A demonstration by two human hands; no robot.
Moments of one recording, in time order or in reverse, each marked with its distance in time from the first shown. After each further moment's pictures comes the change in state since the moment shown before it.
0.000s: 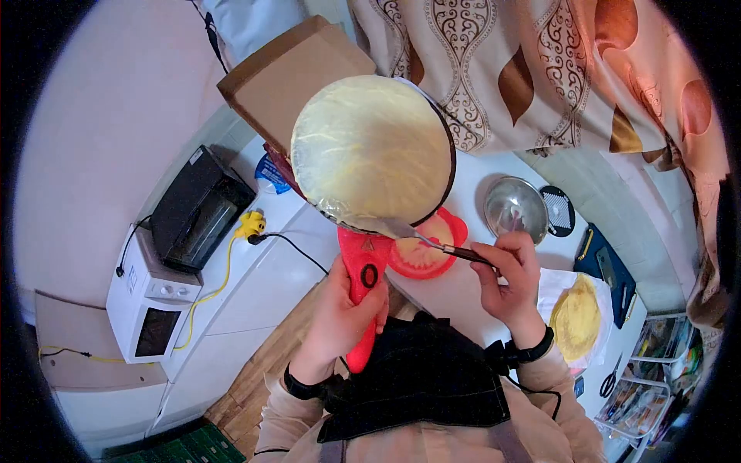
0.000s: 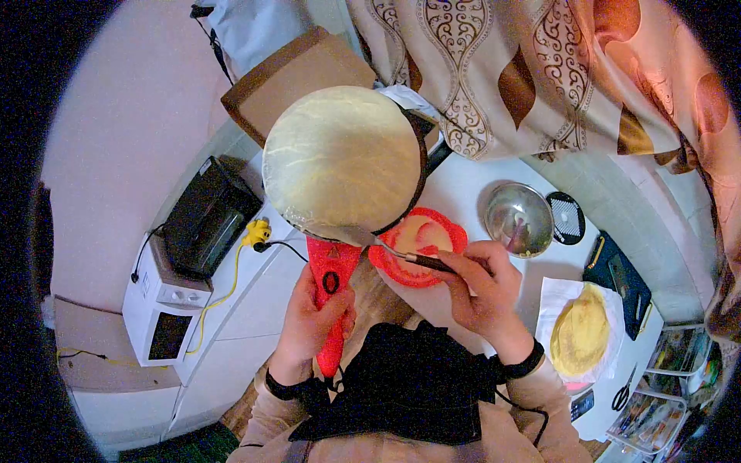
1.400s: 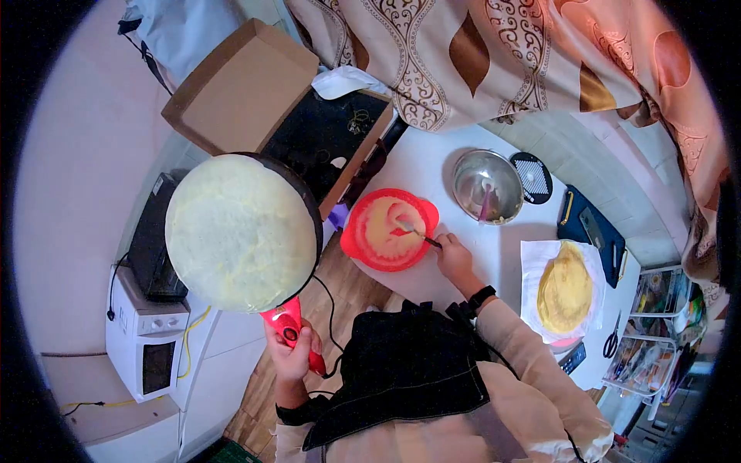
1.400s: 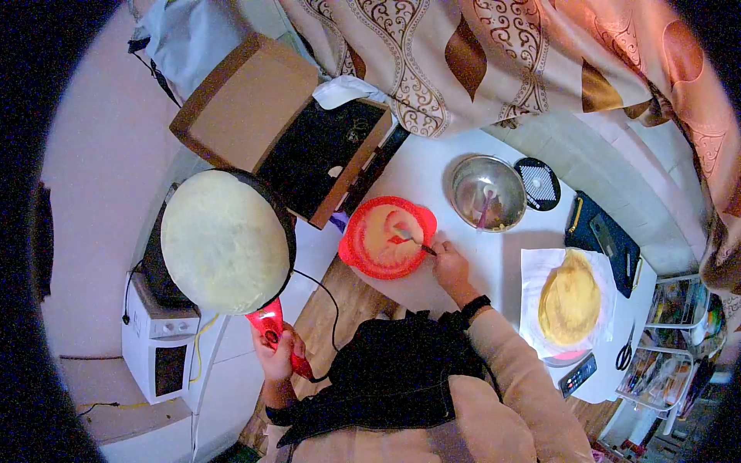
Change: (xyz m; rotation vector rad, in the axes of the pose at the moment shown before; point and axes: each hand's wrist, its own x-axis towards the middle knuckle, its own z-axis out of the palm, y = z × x) left_hand -0.029 -0.095 -0.073 -0.073 0.172 0.249; right_hand -0.151 0.156 0.104 -0.388 -0.349 0.654
